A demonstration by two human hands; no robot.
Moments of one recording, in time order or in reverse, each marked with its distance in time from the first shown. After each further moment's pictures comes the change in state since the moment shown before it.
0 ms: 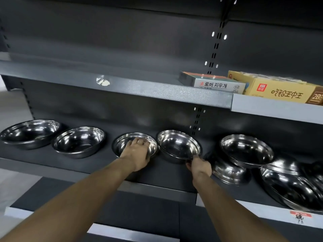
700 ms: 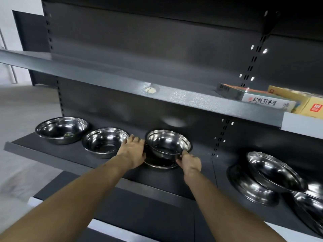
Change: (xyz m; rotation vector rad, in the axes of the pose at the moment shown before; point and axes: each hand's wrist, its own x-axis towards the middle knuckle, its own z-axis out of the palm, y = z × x) left_hand -0.024 -0.102 -0.016 -0.074 -0.008 -0.191; right_hand -0.058 -0.020 0.119 0.078 -0.225 -0.016
